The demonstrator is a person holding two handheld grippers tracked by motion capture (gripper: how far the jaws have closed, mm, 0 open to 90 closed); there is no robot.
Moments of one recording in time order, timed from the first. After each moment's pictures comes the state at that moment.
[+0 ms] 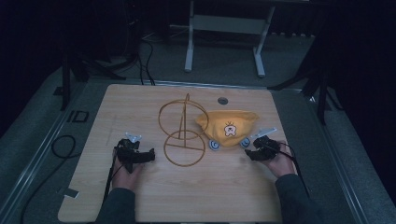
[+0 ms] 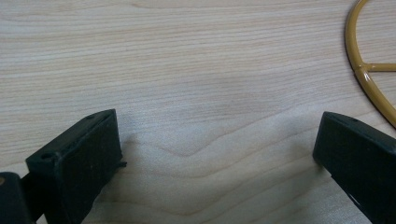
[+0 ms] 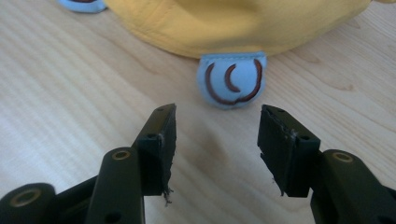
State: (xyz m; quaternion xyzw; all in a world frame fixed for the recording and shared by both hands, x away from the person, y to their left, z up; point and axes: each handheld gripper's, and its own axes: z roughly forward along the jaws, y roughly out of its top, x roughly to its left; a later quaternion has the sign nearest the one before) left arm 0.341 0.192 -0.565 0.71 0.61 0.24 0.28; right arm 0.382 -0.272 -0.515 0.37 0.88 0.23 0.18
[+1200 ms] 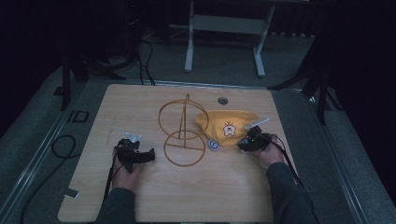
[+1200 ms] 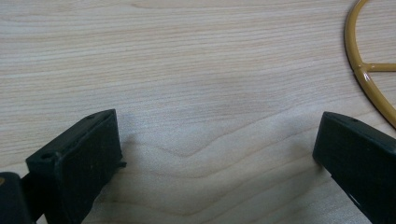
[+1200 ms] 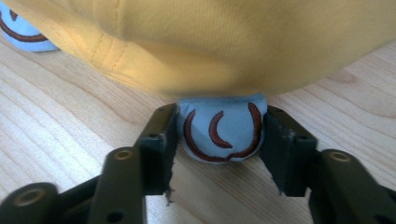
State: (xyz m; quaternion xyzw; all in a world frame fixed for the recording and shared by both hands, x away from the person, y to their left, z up) left arm 0.341 0.192 -0.565 0.70 0.61 0.24 0.28; right arm 0.427 -0.260 -0.533 0.41 0.87 0.24 0.12
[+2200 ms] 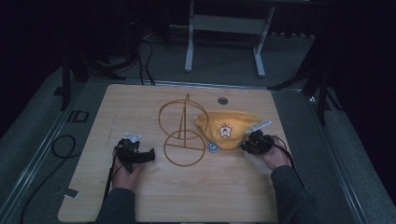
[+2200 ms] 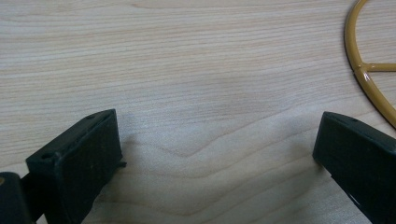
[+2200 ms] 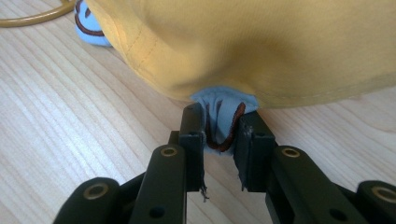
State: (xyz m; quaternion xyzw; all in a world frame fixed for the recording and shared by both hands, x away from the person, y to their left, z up) left arm 0.341 0.192 -0.565 0.70 0.61 0.24 0.28; right arm 0.401 -0.258 -0.510 0.35 0.89 0.26 0.13
